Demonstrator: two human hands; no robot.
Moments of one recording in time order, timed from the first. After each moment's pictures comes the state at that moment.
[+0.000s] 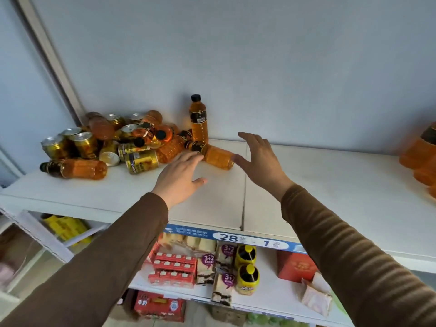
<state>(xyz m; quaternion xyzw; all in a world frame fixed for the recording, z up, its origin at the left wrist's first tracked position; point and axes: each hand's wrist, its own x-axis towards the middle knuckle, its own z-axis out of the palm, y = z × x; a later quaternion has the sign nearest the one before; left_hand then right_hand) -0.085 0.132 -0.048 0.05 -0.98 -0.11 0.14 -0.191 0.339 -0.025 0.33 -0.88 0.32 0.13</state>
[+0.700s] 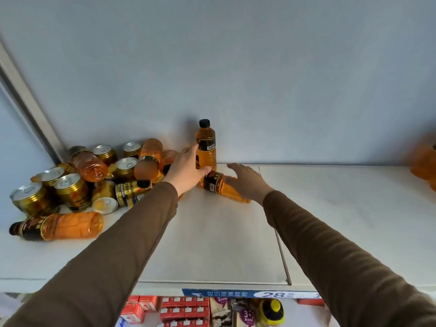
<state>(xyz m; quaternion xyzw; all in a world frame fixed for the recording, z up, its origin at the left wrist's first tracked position) -0.215 0.017 -0.028 0.05 -0.95 -0.28 0.13 -0.278 0.206 -0.061 0.23 -0.94 0.23 -0.03</state>
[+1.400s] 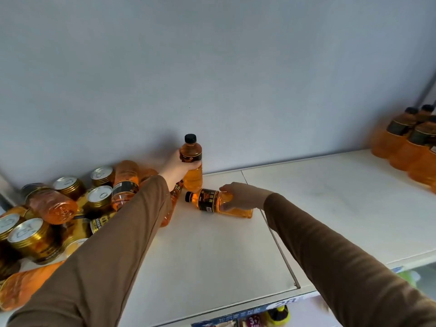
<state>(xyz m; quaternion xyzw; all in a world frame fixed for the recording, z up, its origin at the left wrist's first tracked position) -0.313 0.001 -0.032 0.02 -0.83 -0.55 0.03 -0.286 0.220 -0.061 0.22 -0.95 0.15 -0.17</state>
